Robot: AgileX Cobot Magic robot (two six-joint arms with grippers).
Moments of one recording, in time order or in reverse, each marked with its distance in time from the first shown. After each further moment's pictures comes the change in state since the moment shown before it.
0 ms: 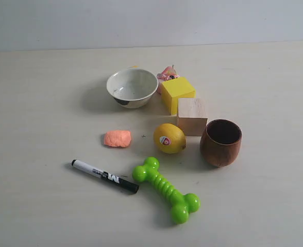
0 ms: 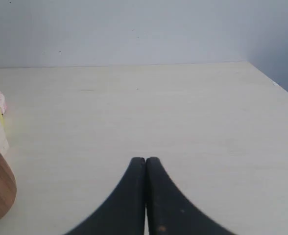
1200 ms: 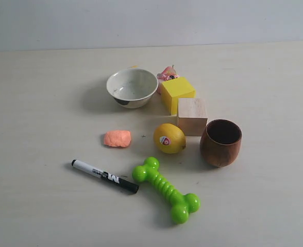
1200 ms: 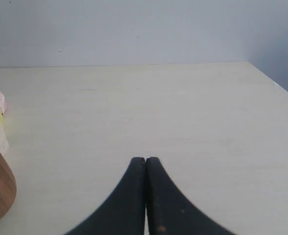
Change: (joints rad) left arm 0.000 0.073 -0.210 0.029 -0.516 -0.008; right arm 0.000 0.000 0.000 0.000 0.001 0.000
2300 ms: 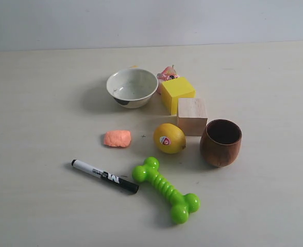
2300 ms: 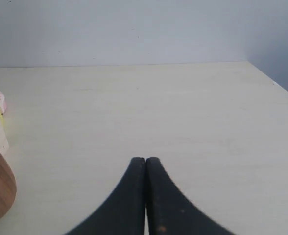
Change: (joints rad) left arm -0.321 0.871 -0.741 -0.131 0.544 0.220; right arm 0.000 0.000 0.000 0.000 0.002 0.000
